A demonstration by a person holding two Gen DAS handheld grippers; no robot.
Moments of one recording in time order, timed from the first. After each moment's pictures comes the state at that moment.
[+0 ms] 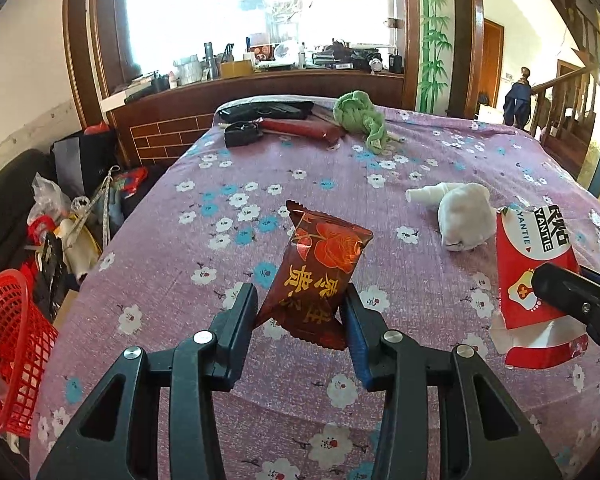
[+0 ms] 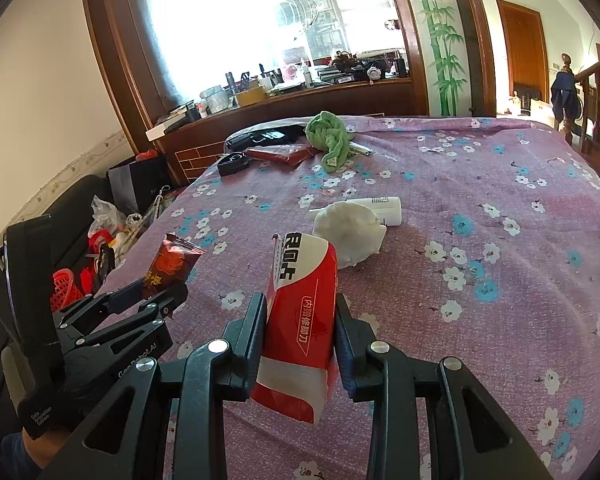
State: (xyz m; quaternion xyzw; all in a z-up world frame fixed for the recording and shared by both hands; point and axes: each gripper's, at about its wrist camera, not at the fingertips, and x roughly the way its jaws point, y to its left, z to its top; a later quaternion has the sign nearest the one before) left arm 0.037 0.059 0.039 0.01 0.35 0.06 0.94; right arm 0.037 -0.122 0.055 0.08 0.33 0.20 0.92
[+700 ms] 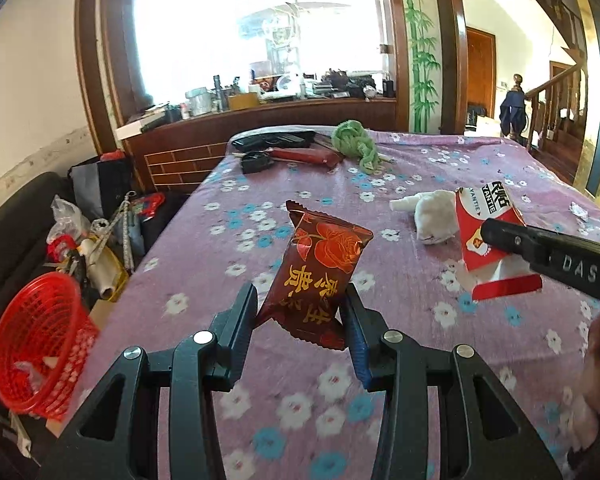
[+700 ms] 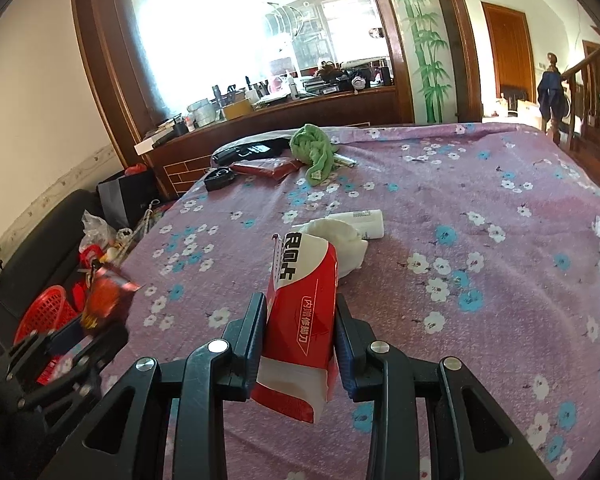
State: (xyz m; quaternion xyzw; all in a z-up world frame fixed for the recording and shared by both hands) left arm -0.035 0.055 0.068 0.03 0.30 0.07 0.95; right arm 0.037 -0.130 0.063 0.10 0.31 0.19 0.93
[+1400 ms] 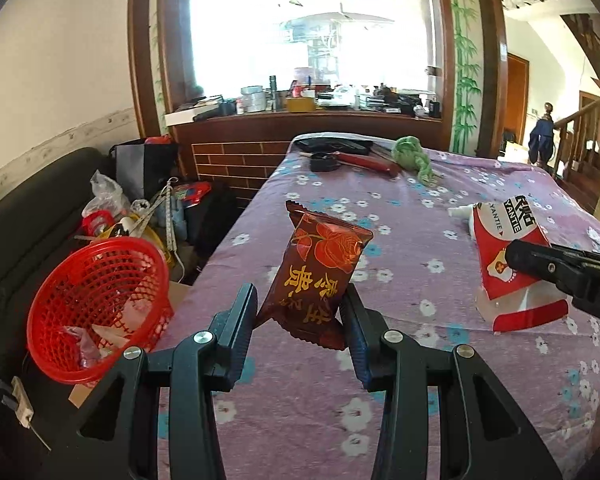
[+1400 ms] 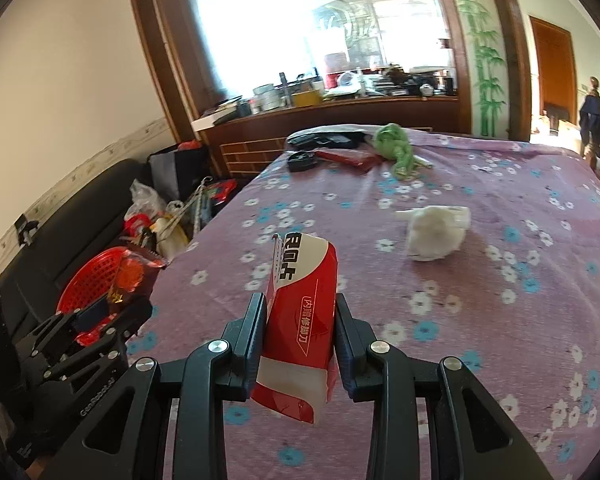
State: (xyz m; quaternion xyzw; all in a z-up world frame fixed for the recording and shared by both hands) left arm -0.097 0.133 0.075 -0.01 0.29 0.12 0.95; right arm -0.026 -0.050 0.088 0.05 0.31 0.26 0.91
